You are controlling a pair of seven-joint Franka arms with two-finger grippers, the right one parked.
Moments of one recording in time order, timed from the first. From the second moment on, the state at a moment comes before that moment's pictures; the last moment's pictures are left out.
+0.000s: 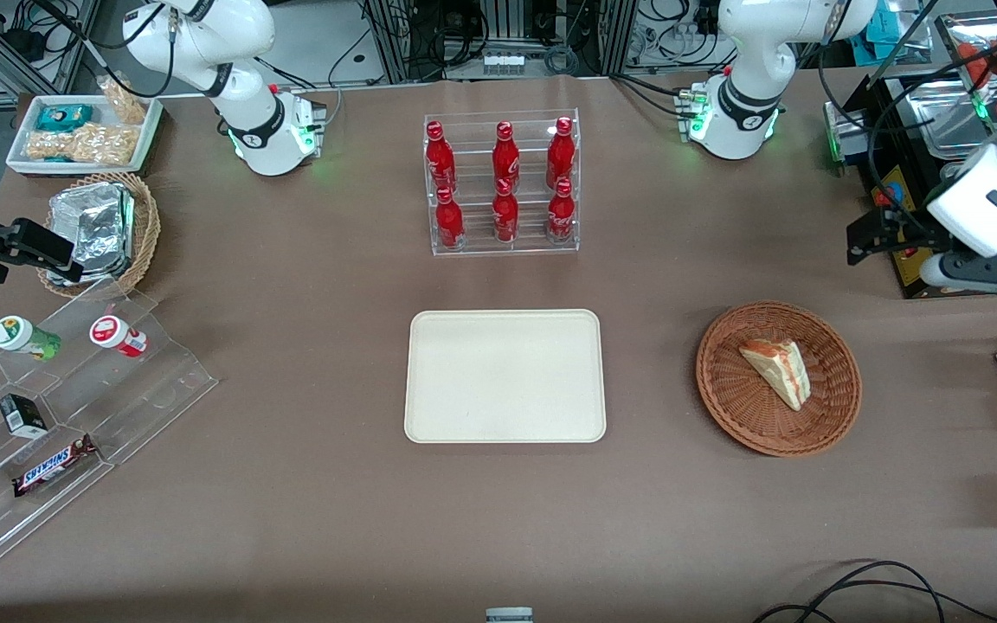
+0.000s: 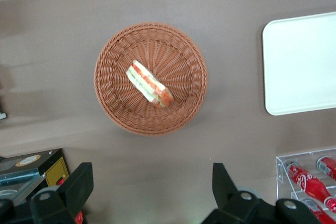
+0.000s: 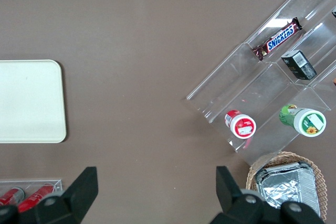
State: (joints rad) arm -0.04 0.06 -0.05 -1.52 0.00 1.54 0.05
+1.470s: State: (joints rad) arm -0.04 0.20 -0.05 -1.96 0.00 2.00 -0.28
